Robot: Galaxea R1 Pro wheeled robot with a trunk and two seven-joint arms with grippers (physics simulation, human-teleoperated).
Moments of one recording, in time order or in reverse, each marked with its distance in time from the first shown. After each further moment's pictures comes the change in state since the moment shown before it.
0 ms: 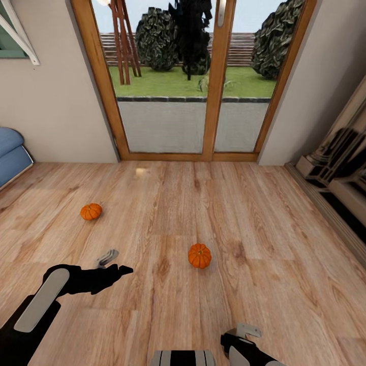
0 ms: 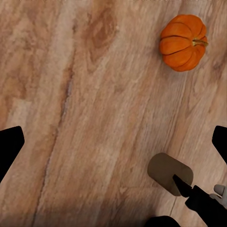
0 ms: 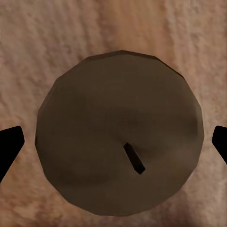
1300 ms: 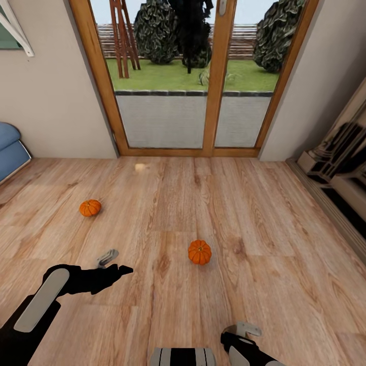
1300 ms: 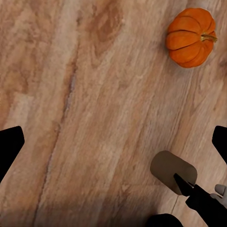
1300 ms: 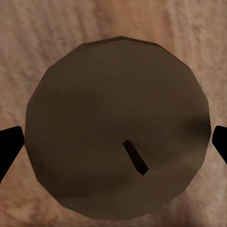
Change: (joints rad) left arm 0.000 0.000 0.001 0.000 0.001 -0.001 0.000; right arm 0.000 0.000 0.001 -0.001 0.001 -0.024 -0.001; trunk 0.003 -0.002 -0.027
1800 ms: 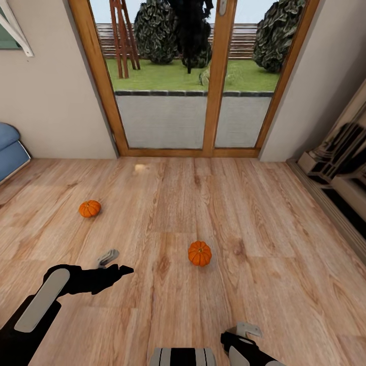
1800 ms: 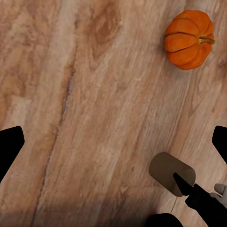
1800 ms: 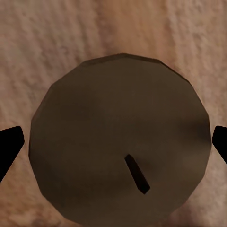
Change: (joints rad) left arm 0.000 -0.003 -0.002 -0.002 -0.001 0.000 0.000; right arm 0.000 0.000 0.000 0.000 0.000 -0.001 0.000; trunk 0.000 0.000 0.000
